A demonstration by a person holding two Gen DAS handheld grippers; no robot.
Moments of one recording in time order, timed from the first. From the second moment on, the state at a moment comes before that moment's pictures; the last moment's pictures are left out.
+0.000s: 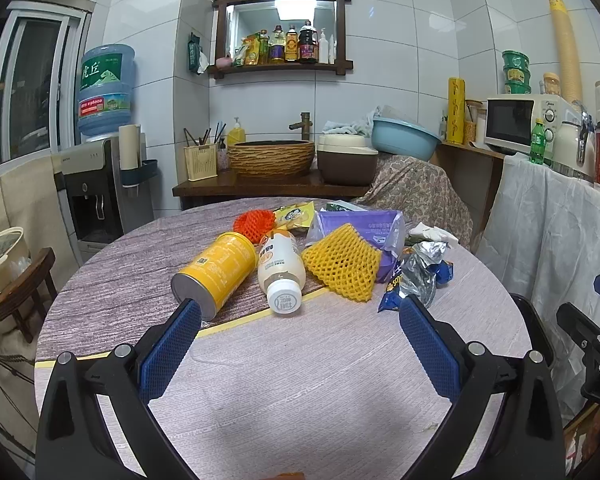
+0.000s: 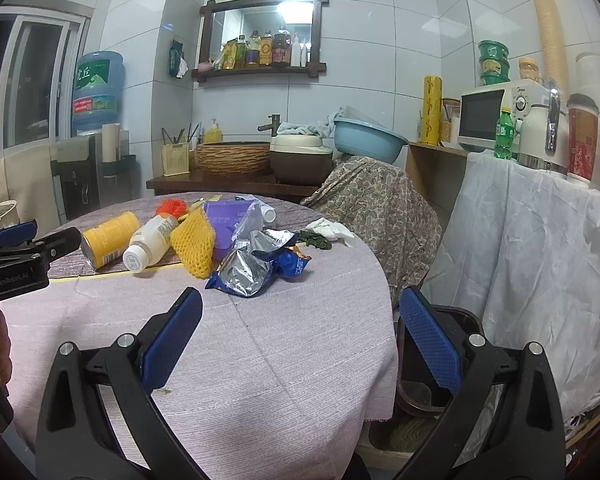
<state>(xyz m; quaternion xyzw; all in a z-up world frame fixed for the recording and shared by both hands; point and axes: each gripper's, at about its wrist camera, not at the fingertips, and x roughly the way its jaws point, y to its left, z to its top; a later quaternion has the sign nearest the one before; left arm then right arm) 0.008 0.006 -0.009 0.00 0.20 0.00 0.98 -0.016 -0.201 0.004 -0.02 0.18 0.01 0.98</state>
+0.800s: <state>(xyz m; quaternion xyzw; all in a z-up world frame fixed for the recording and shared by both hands) 0.072 0.085 -0.020 0.01 0.31 -0.03 0.95 0.095 -0.117 -0.016 -0.13 0.30 0.20 0.93</state>
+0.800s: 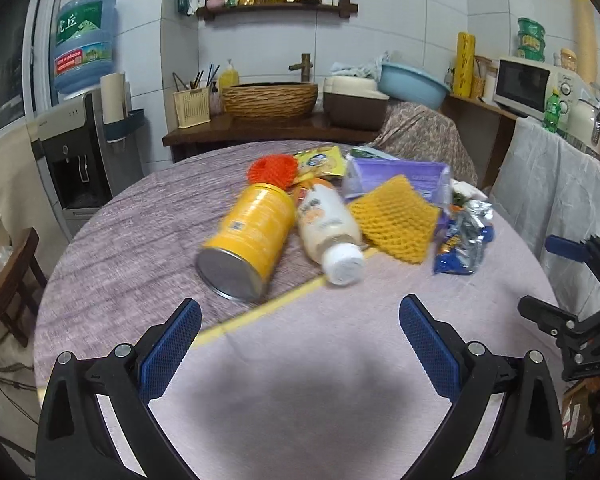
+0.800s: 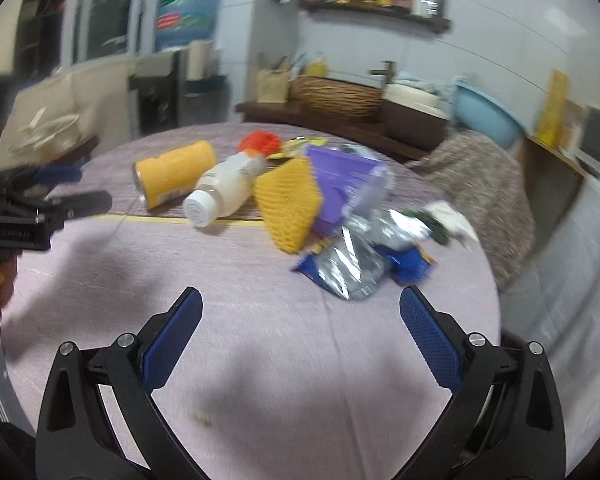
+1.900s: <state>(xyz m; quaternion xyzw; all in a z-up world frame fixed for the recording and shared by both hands) 0.188 0.129 -0.039 0.08 0.44 -0.07 0.89 0.209 -0.066 -0.029 -0.11 0.35 0.28 0.89</state>
